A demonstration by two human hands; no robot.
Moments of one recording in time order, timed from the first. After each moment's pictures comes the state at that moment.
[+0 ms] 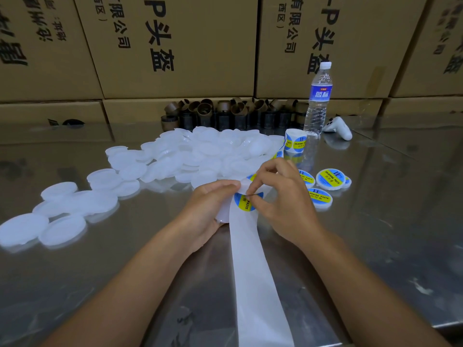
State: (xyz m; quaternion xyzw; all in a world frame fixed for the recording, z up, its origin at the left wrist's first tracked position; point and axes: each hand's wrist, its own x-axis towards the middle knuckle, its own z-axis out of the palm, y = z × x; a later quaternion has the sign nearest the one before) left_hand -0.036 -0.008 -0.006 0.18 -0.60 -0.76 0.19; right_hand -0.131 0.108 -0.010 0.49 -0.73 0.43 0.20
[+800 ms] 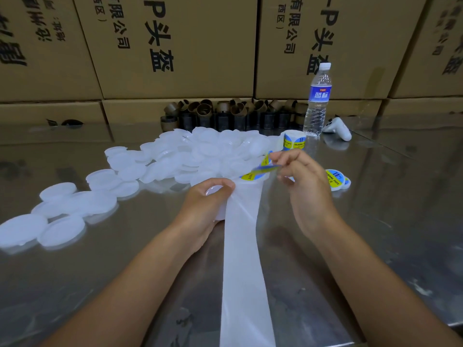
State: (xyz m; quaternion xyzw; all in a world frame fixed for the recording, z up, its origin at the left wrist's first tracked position) left_hand -0.038 -0.010 -0.011 0.22 -0.59 -0.73 0.25; right_hand -0.130 0.115 0.015 0.32 -0.54 0.77 -0.08
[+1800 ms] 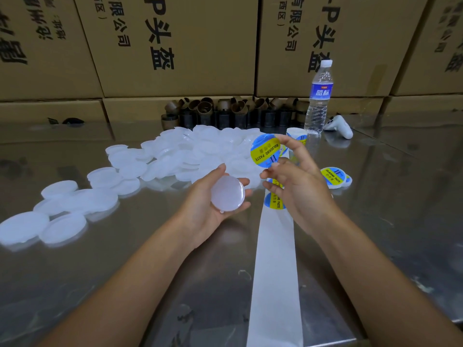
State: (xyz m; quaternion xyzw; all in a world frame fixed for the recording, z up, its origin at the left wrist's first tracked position) left_hand -0.037 -0.012 -0.002 0.14 -0.48 -0.85 0.18; right_hand -0.132 0.112 0.013 0.34 -0.52 0.76 -0.17
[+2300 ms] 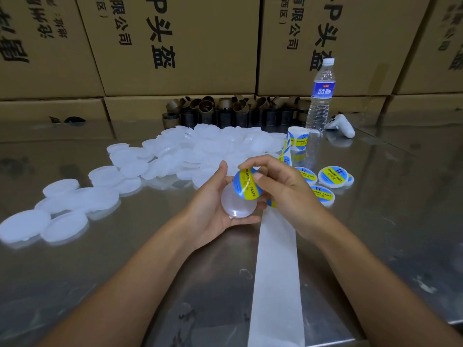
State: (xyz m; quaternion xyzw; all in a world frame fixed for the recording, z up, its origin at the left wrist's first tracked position) left_hand -0.037 -0.007 -0.003 0.12 -0.53 -0.84 0.08; right_hand -0.116 0.110 0.010 0.46 -0.59 0.64 -0.17
